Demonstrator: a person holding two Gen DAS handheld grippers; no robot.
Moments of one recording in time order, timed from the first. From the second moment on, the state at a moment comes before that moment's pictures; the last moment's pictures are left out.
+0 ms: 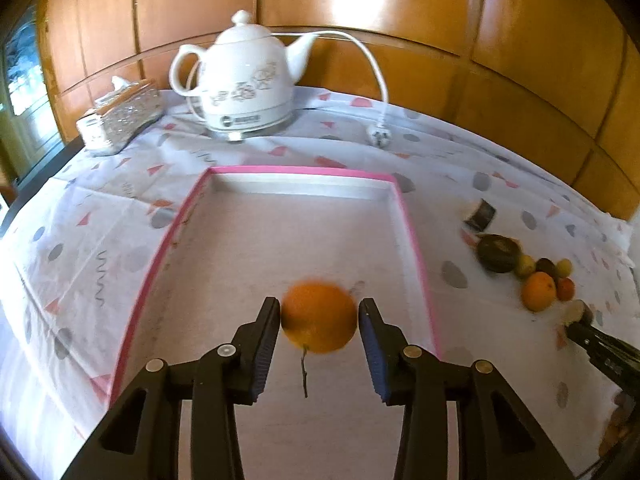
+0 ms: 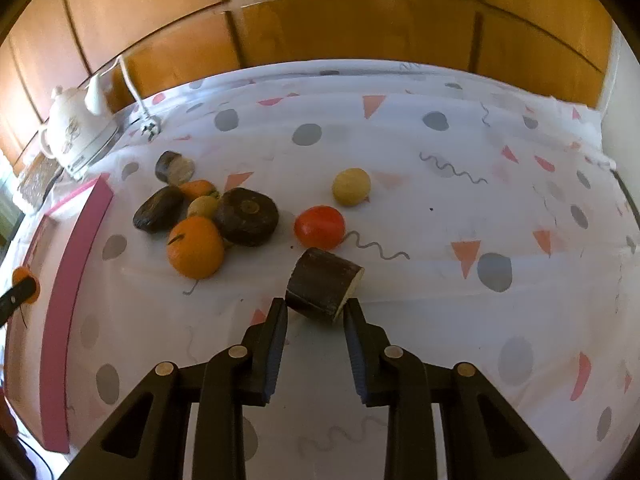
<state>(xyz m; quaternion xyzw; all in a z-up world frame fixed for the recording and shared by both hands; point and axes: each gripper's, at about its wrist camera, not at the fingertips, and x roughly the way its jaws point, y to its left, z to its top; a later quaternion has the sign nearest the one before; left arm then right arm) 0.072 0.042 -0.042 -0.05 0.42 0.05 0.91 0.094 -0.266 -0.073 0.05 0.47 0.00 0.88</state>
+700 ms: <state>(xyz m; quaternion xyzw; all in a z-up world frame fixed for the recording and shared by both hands) 0.028 0.083 -0.008 -0.09 0.36 0.09 0.93 0.067 -0.118 -0.021 -0.04 0.42 0.22 0.88</state>
